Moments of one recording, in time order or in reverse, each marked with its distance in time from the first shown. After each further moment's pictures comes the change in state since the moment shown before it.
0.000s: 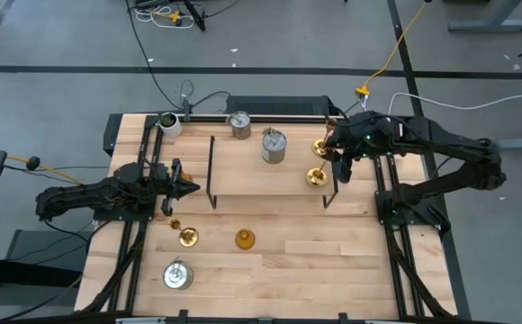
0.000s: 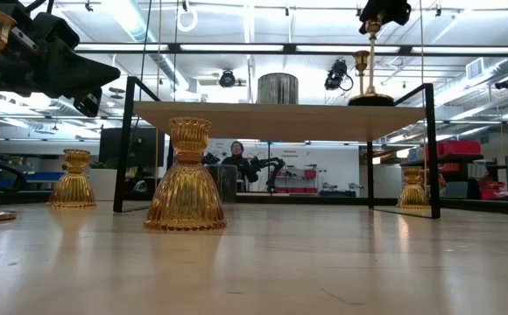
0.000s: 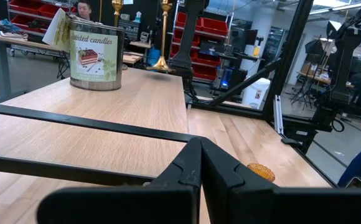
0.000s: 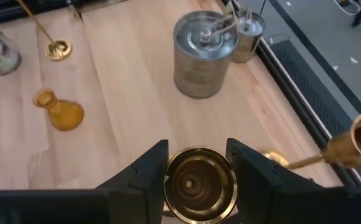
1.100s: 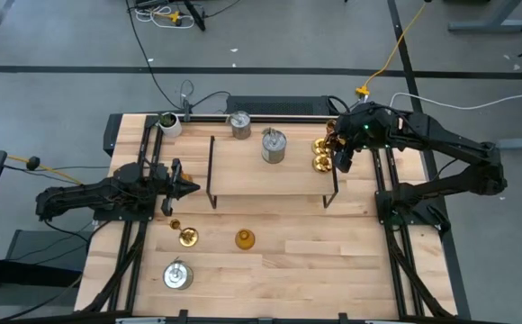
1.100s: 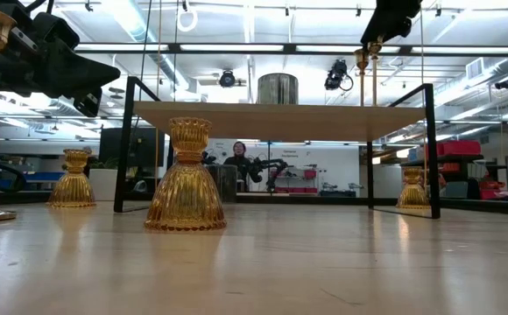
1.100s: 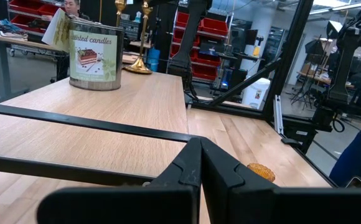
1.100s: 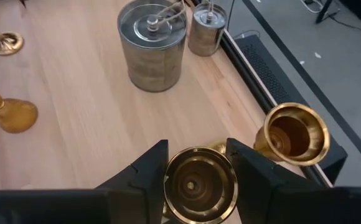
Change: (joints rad) left arm 0.000 0.000 0.000 0.000 0.000 0.000; right arm -0.135 -0.014 -0.060 0.017 -0.004 -0.097
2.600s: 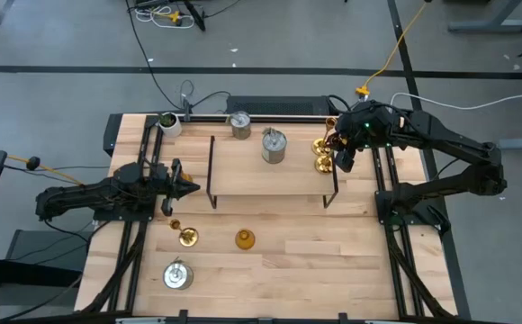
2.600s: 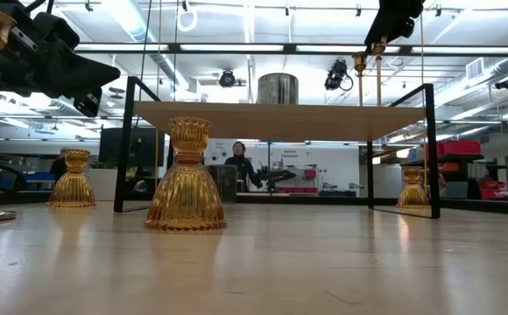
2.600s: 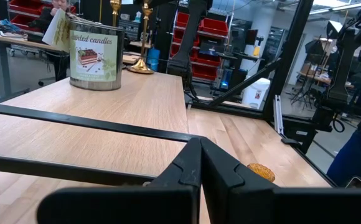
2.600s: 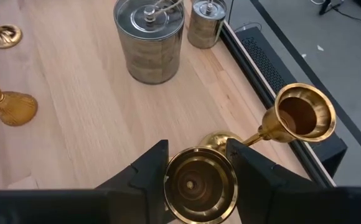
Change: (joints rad) left arm 0.000 0.000 0.000 0.000 0.000 0.000; right arm -0.021 -0.008 0.013 -0.031 -0.008 -0.013
